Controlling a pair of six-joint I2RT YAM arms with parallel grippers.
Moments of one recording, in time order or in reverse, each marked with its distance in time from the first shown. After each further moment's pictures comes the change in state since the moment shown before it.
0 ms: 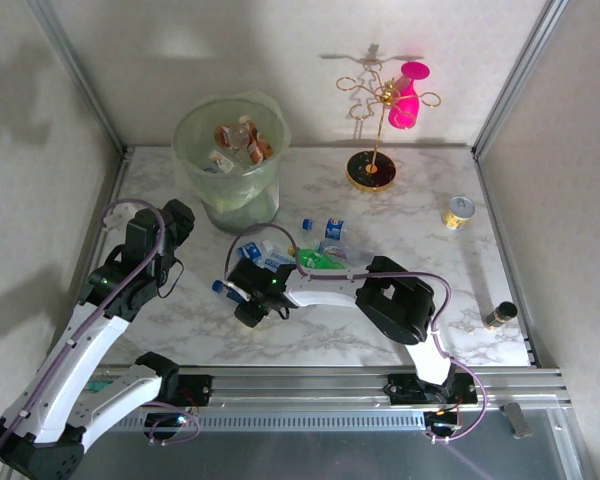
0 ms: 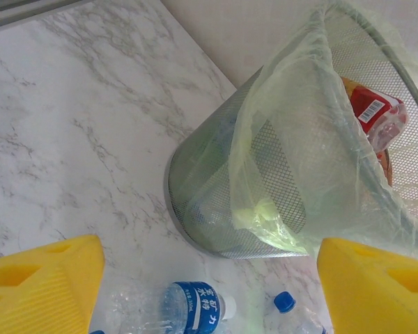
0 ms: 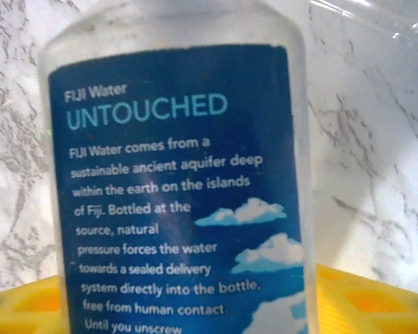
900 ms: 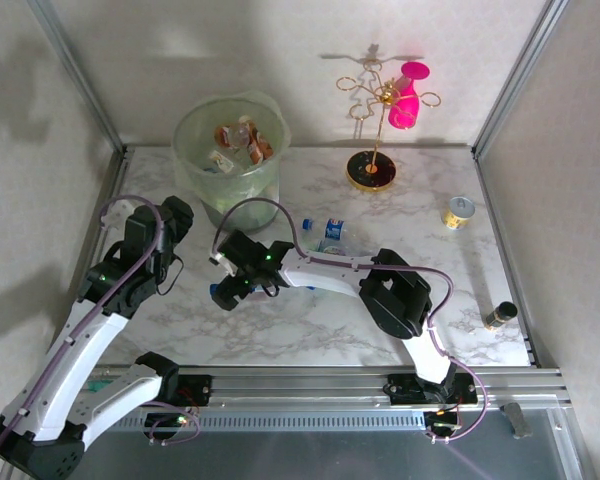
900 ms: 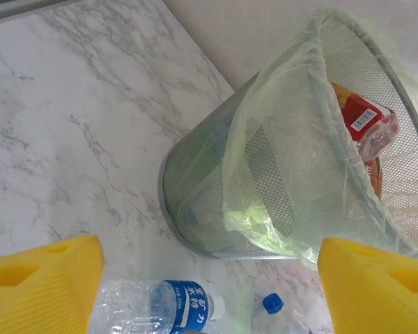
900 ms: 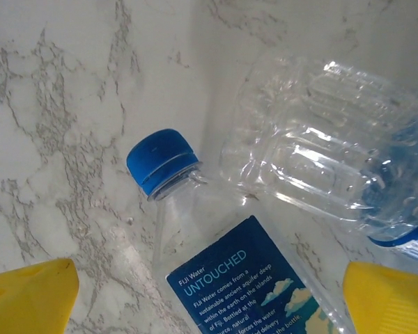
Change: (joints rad) left arm -0.001 0.016 0.039 -0.027 -0.001 -0.045; right arm -0.059 0.046 0.232 -0.061 -0.104 -0.001
